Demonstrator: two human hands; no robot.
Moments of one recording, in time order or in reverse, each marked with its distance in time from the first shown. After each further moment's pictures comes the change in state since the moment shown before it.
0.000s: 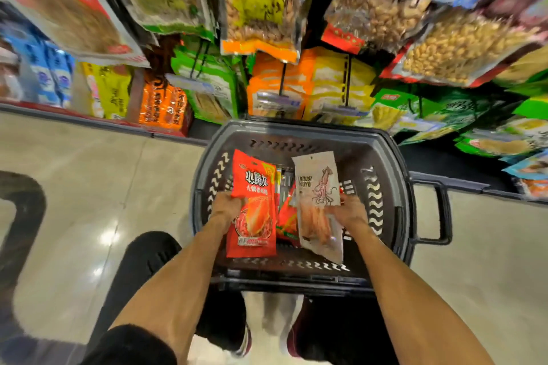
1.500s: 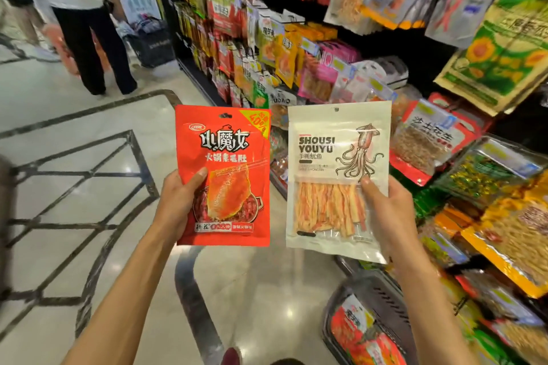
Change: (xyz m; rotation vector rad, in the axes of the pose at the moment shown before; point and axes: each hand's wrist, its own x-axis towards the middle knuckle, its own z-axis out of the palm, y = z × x) left_hand -0.623 0.053 -0.536 -0.826 0.771 0.632; right_hand -0.653 -0.413 -0.114 0.424 -0.410 -1.088
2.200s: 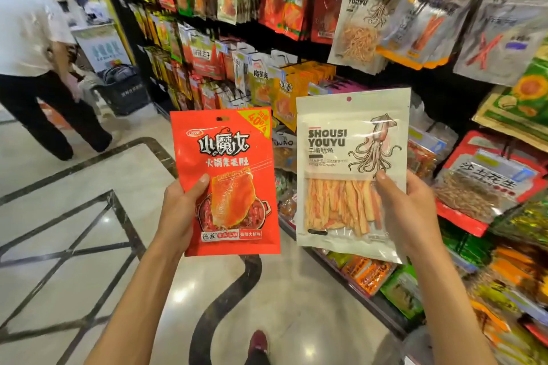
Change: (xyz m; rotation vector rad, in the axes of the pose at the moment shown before) left_hand 0.252 0.053 -0.028 -0.108 -0.093 0.011; right_hand 0.154 -0.061 0.141 0.061 0.203 -0.044
